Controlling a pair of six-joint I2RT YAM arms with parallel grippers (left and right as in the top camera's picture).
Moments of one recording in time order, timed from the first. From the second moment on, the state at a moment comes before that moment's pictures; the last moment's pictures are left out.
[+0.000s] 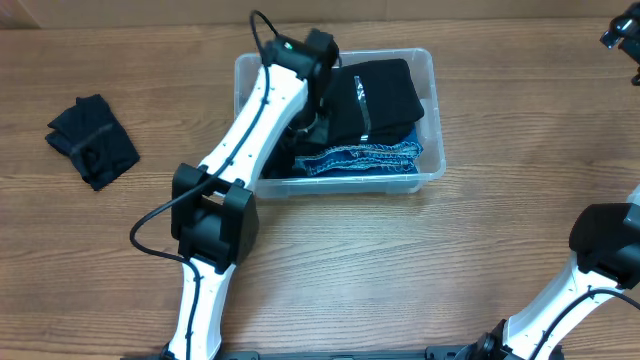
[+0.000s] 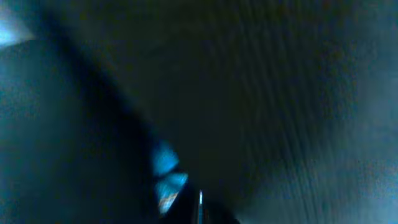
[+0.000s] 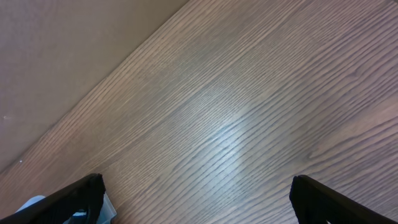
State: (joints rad) left arm -0.44 2.29 2.14 -1.45 0.01 -0.28; right arm -0.47 2.13 2.50 -1.34 -0.15 0.28
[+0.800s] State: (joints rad) left arm -0.41 2.28 2.43 -1.66 -0.05 -0.23; right arm -0.47 2.13 2.50 -1.34 -0.15 0.28
